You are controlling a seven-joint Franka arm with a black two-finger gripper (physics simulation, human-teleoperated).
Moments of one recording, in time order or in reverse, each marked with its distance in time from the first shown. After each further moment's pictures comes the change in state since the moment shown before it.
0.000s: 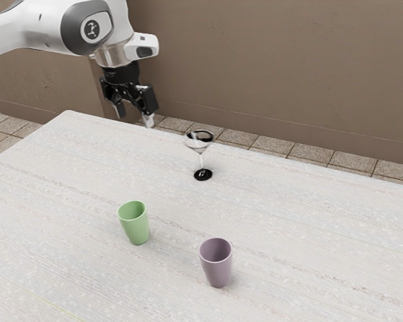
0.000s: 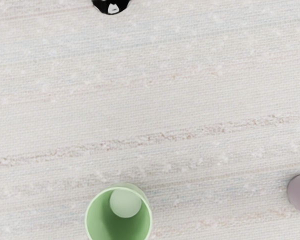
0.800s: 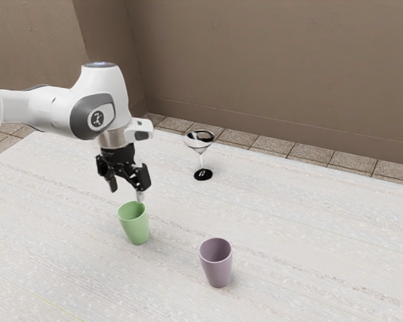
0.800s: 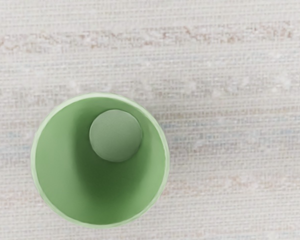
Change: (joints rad) arm 0.029 -0.035 0.006 -0.479 -0.019 0.300 -0.050
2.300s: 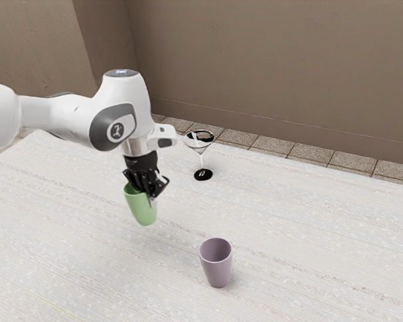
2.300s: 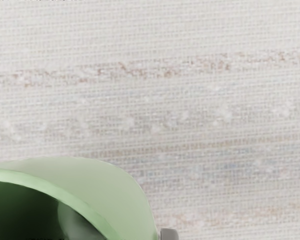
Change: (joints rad) arm -0.024 0.023 -0.083 0.000 -0.004 0.085 -0.067
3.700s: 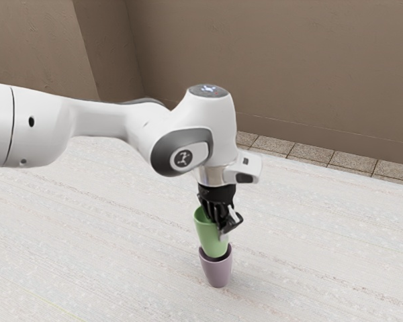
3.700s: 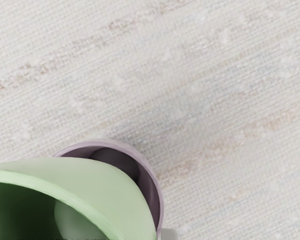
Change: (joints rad) arm -0.070 0.101 -0.314 0.146 0.047 -0.053 -0.042
